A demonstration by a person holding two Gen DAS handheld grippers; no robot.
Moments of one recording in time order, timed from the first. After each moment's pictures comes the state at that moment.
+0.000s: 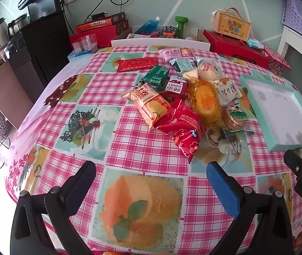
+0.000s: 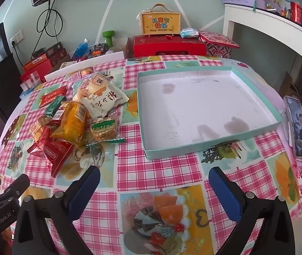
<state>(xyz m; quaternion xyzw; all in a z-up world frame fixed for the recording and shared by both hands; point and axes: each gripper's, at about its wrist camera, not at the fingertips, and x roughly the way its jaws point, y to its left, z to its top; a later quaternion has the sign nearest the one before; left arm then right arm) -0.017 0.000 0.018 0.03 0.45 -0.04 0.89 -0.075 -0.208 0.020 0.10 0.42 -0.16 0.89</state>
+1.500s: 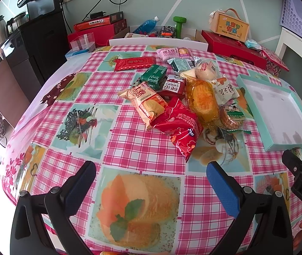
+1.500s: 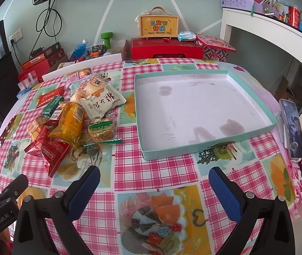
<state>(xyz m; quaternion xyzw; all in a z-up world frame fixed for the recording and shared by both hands) -0.019 0.000 0.014 0.03 0.45 -0.05 0.89 -0.077 -0.205 0.021 0.09 0.42 -0.17 0.89</state>
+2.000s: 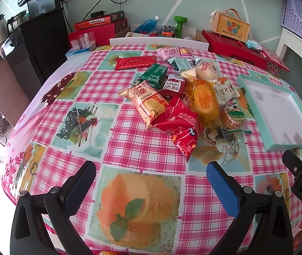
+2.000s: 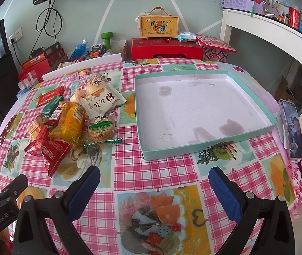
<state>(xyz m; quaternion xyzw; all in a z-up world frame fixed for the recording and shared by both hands) -0.019 0.002 0.013 0.03 0.45 -0.04 0.89 -0.077 -0.205 0.021 0.09 0.42 -0.17 0.89</state>
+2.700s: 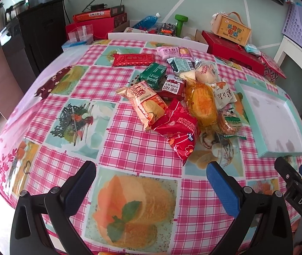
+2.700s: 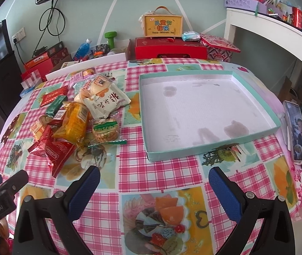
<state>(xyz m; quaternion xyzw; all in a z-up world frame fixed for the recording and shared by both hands) -0.003 0.012 0.017 -0.01 0.48 -0.06 0.88 -0.068 -0.203 0.024 0.09 0.42 -0.16 0.89</state>
